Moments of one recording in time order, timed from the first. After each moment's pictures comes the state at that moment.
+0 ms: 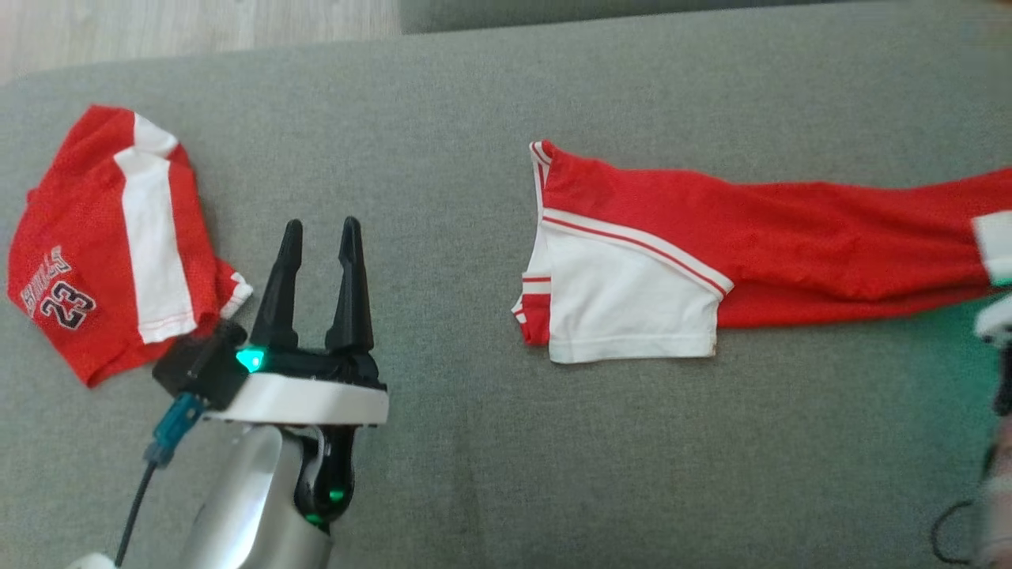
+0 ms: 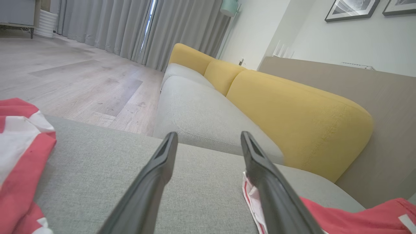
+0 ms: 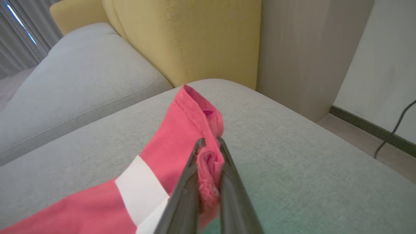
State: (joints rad) left arm -0.29 0.05 -0.25 0.27 -0.50 -0.12 -0.26; right arm -0.57 -0.15 -0.67 0.78 -0.05 0.13 -0.07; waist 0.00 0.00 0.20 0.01
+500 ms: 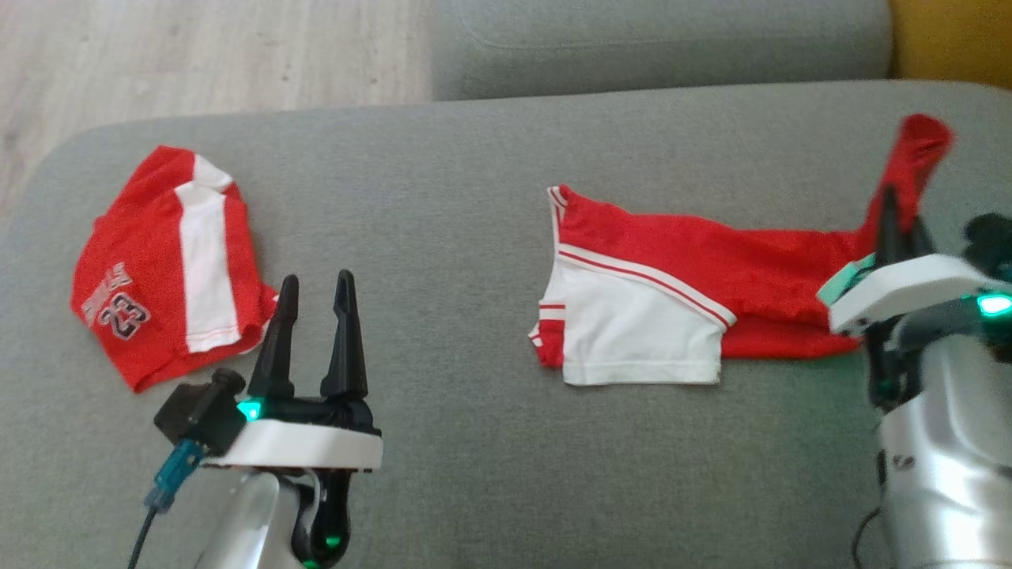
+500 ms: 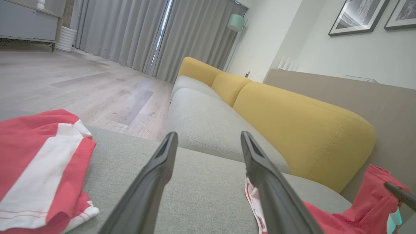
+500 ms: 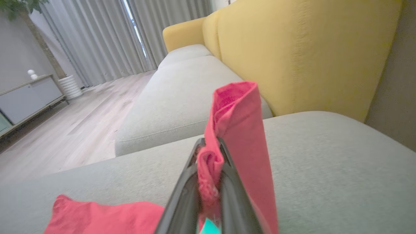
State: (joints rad) left arm -0.19 0.05 -0.23 0.26 -0.50 -0.12 -0.26; right arm -0.52 -0.06 -0.26 0.67 0.10 0.13 -0.08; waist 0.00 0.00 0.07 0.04
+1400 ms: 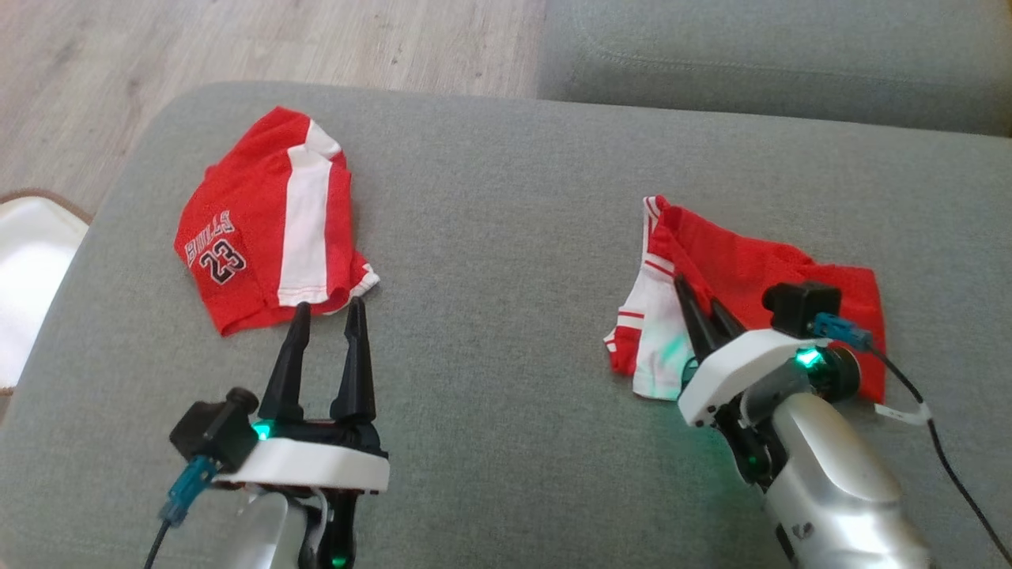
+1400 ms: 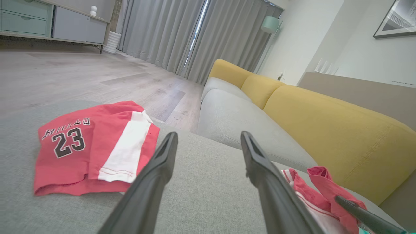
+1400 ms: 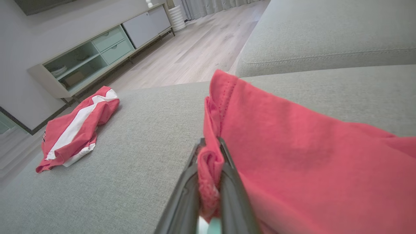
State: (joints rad) left arm -0.16 0.05 -0.25 0.29 -0.50 -0.12 -0.26; right arm -0.43 -0.06 0.30 0.74 0.42 0.13 -0.09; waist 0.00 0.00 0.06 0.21
